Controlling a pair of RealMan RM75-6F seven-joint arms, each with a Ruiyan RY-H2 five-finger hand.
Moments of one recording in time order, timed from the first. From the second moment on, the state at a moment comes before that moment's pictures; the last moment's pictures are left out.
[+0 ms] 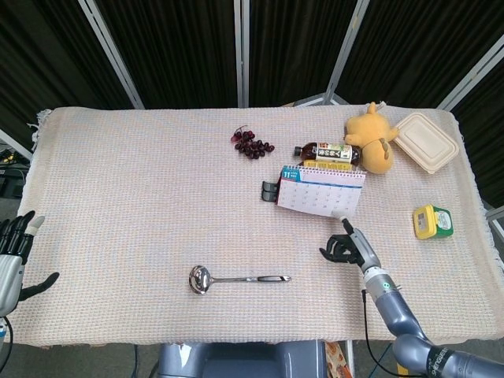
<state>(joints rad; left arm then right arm) -0.06 -1.11 -0.04 -1.69 1.57 1.57 0.09 0.47 -1.38 0.27 -1.69 -0.83 0.81 0.42</state>
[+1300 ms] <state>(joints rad) -0.06 -1.10 -0.04 -1.68 1.59 1.57 0.06 0.46 -1.47 0.43 -1.60 -0.62 0.74 0.61</state>
